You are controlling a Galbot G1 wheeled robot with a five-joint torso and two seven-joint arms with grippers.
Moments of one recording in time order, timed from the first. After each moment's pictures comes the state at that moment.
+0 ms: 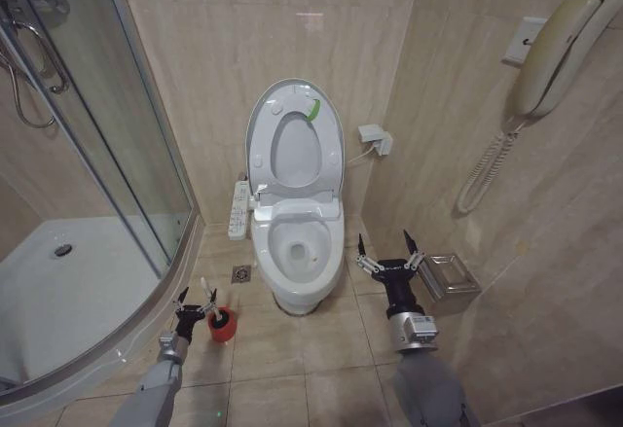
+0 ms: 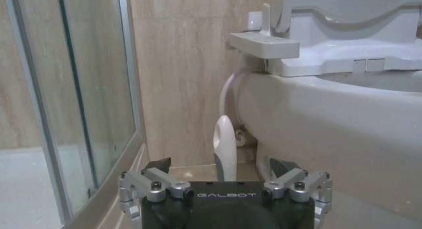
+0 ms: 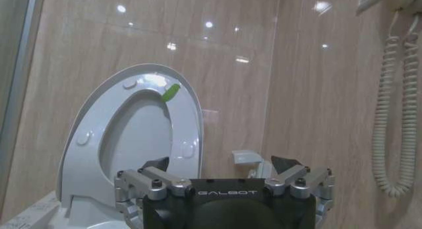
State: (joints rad) left arm 0.75 -1.30 -0.49 -0.53 -0.26 -0.66 0.29; right arm -1.38 1.40 0.37 2.11 -0.08 0.03 0.25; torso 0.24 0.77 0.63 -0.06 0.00
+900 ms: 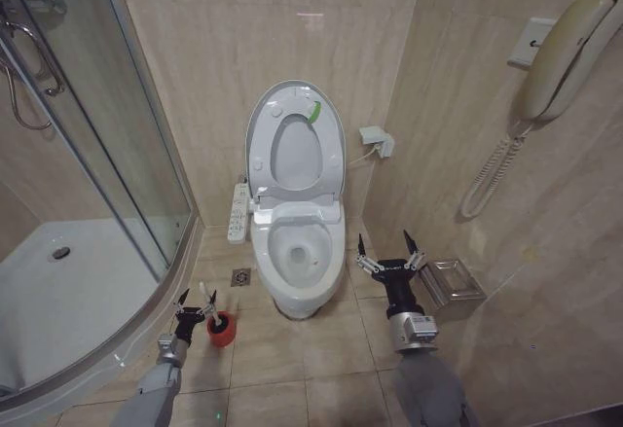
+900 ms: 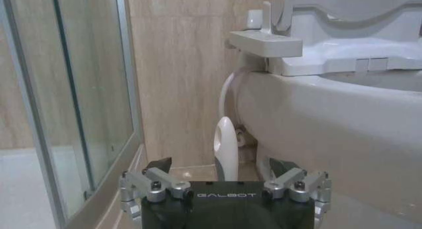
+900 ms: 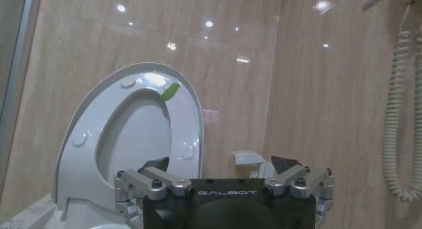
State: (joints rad) left arm 0.77 -1.30 -0.49 -0.54 -0.26 -0.66 0.30; right arm -1.38 1.40 0.37 2.11 -0.08 0.03 0.25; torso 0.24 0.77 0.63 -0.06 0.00
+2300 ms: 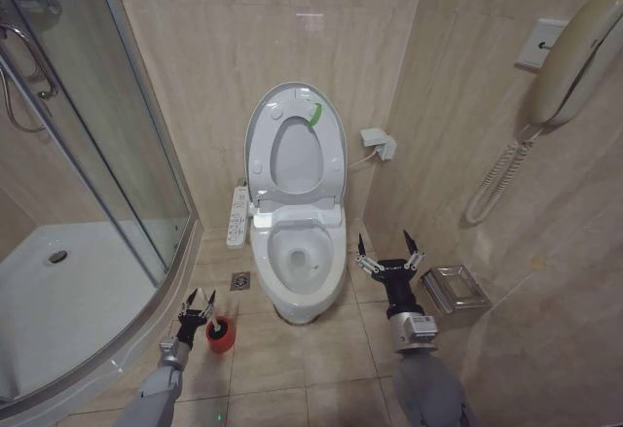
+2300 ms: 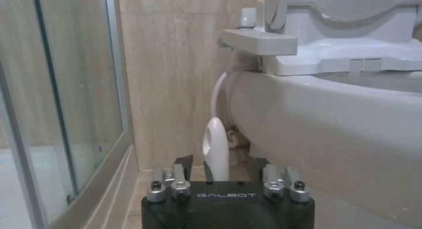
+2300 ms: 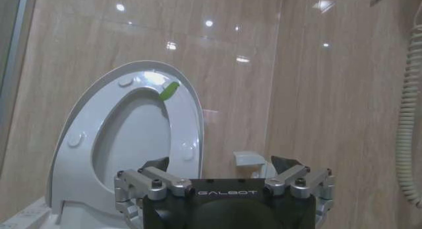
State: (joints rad) left arm 0.78 -1.30 -0.50 -0.54 -0.27 -0.67 0.34; right arm -1.38 1.40 0.37 2.11 -0.08 0.03 0.25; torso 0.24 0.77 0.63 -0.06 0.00
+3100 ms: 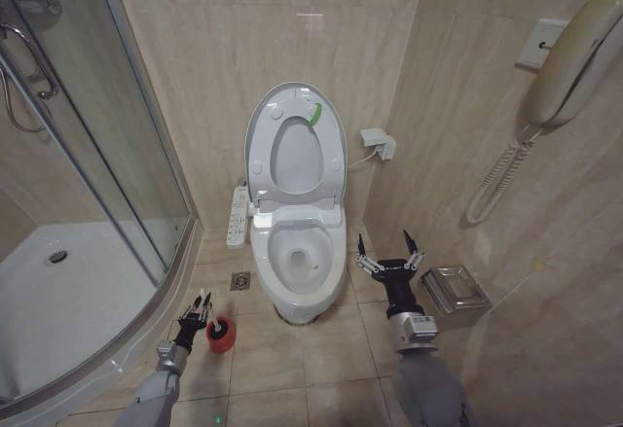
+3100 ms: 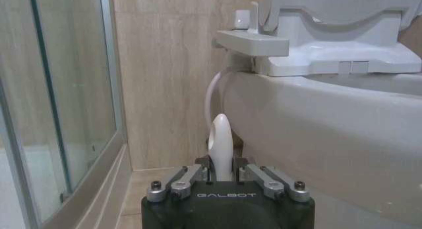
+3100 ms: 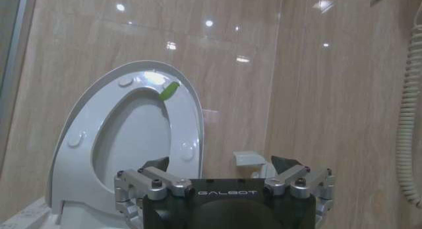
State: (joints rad) left arm 0.80 -1.30 -0.51 -0.56 -0.29 -0.68 0.38; right arm -1.38 1.40 0.37 2.11 -0.08 0.03 0.25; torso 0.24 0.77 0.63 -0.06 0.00
